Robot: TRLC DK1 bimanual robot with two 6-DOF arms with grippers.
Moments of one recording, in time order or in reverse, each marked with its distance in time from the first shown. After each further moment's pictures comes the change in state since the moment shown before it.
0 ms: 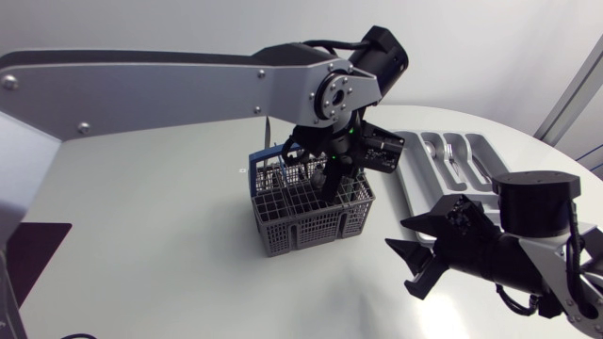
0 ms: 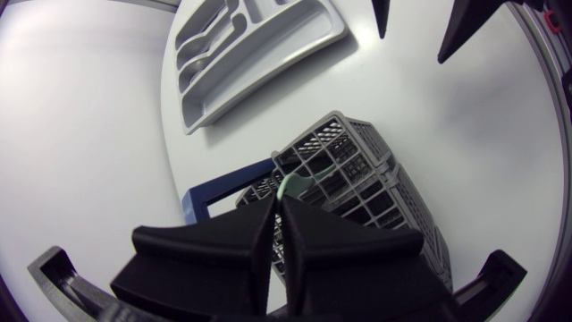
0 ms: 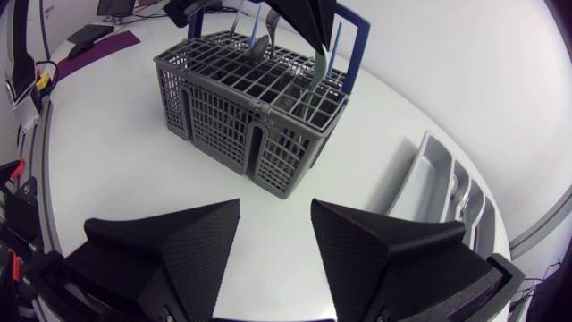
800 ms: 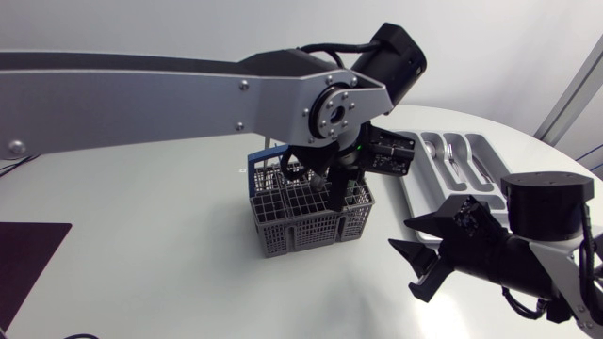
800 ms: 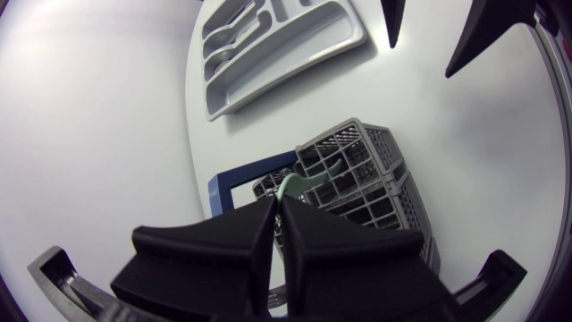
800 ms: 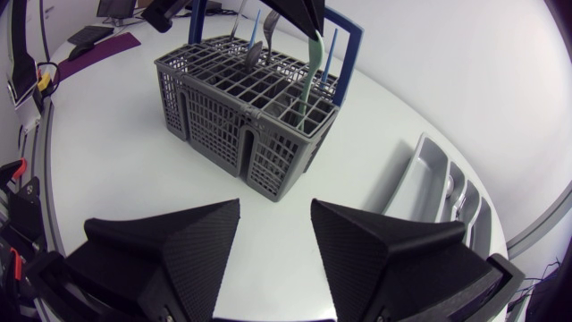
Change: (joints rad) left arm -0.062 -0.092 -0.119 0.098 -0.140 -0.105; right arm 0.001 -0.055 0.000 -0.043 0.004 0.000
